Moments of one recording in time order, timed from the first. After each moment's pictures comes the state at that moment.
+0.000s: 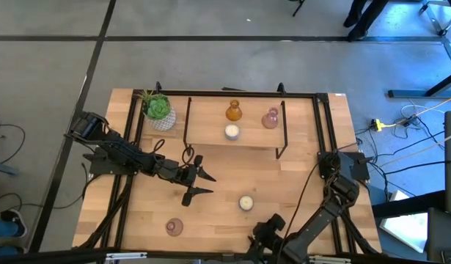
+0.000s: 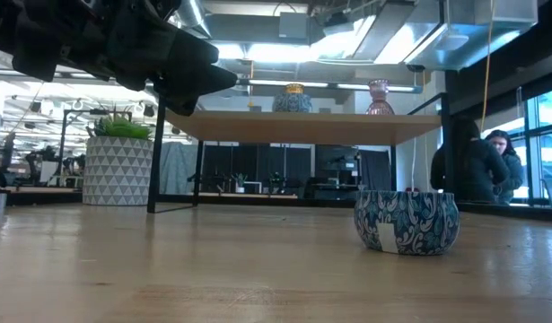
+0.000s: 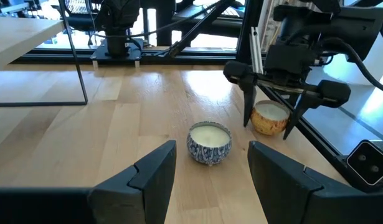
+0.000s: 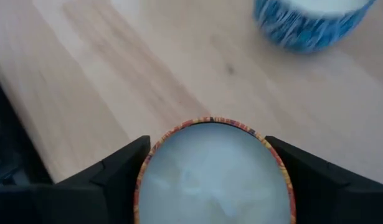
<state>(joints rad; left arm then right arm) -0.34 1.52 0.44 0.88 -0.17 -0.13 0.92 2.28 1.65 -0.88 0.65 1.61</state>
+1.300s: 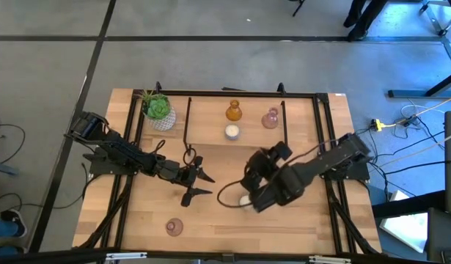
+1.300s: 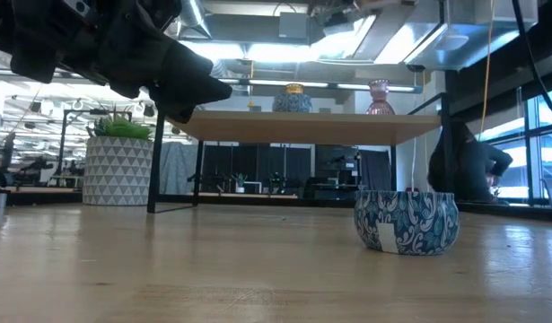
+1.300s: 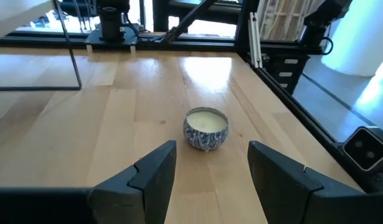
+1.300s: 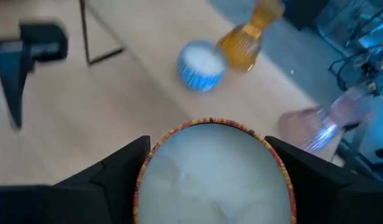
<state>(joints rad) -0.35 1.52 0.44 0.83 -0.15 -0.15 0.52 1.89 1.90 -1.57 0.91 1.17</state>
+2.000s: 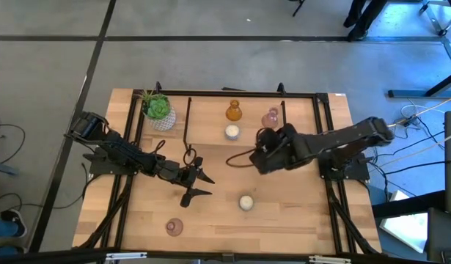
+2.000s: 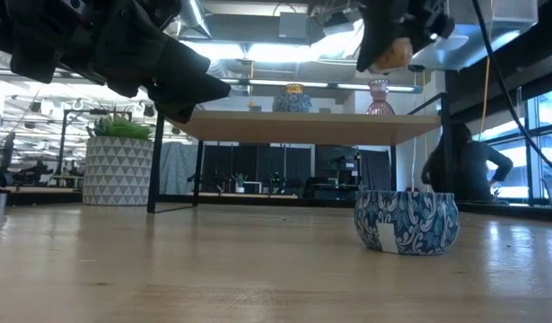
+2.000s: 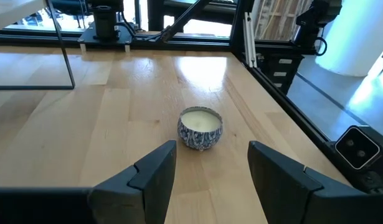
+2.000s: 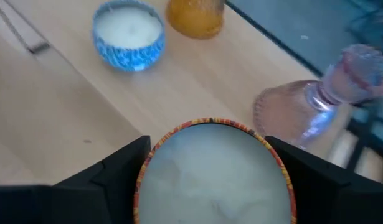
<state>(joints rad) -0.35 1.52 0.44 0.83 -0.13 -0.15 0.29 1.55 1.38 -1.15 0.77 0.96</state>
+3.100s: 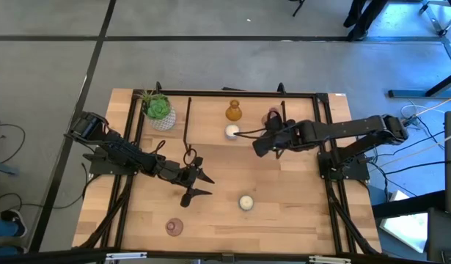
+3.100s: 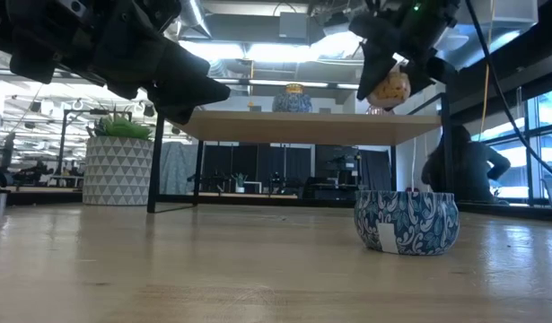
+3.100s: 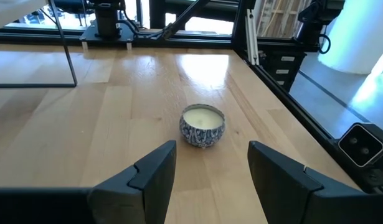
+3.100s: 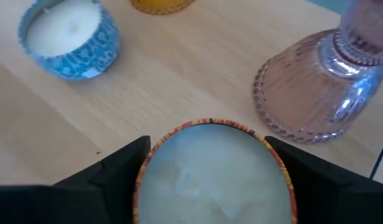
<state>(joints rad) -0.35 1.52 0.44 0.82 -0.14 -0.15 0.09 1.38 1.11 -0.83 0.54 0.94</state>
